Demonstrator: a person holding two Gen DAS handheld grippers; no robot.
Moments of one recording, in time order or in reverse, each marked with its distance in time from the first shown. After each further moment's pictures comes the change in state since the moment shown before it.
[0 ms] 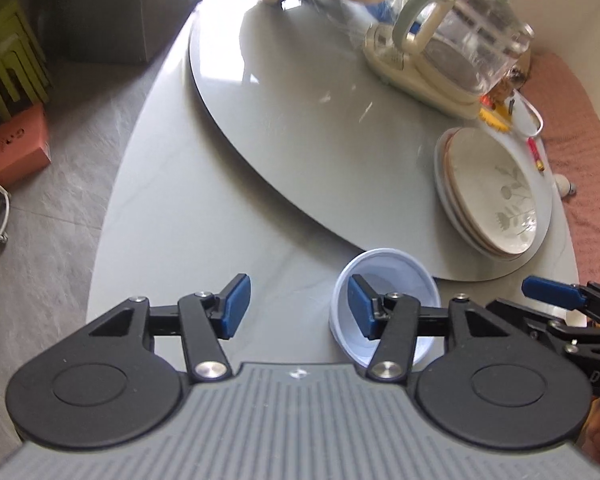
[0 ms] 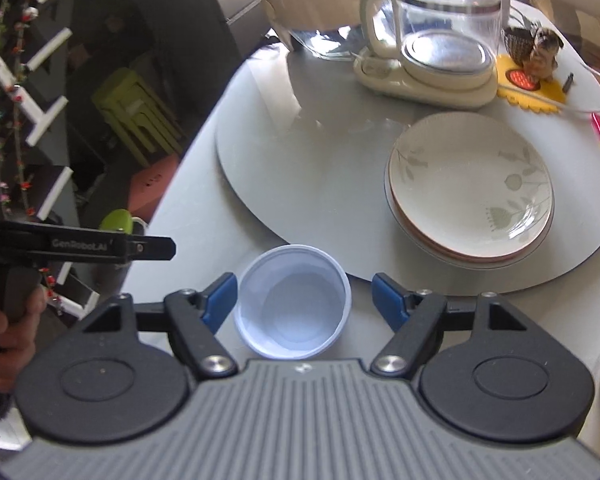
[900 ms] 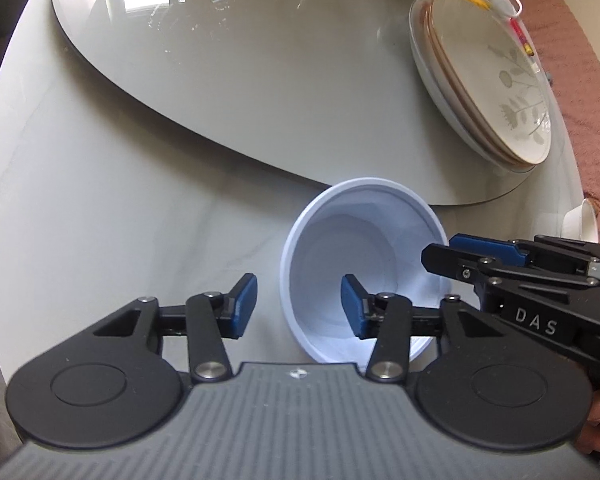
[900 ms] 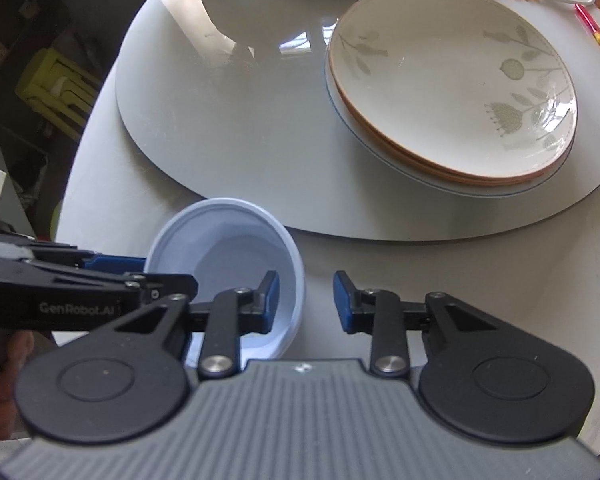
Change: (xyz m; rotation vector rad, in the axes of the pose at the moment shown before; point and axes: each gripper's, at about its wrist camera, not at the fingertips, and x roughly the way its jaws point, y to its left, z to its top) left arm 0.119 -0.038 0.001 0.185 0.290 -0.093; right arm 0.091 -0.033 -0.013 0.181 0.213 -0.099
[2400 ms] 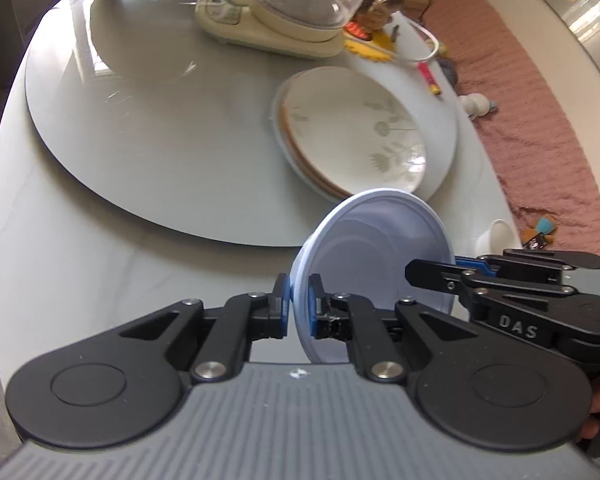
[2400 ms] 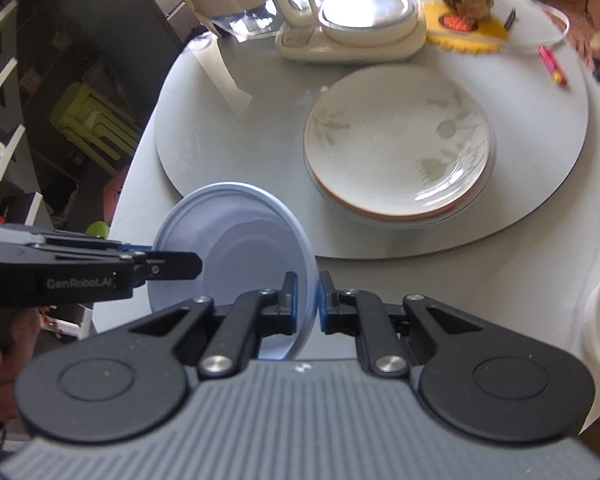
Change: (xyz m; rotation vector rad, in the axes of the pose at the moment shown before) left arm -0.106 -0.090 -0.023 0.066 -0.185 -0.086; right arm -0.105 -0.038 -0.007 -0.050 -0.140 0.057
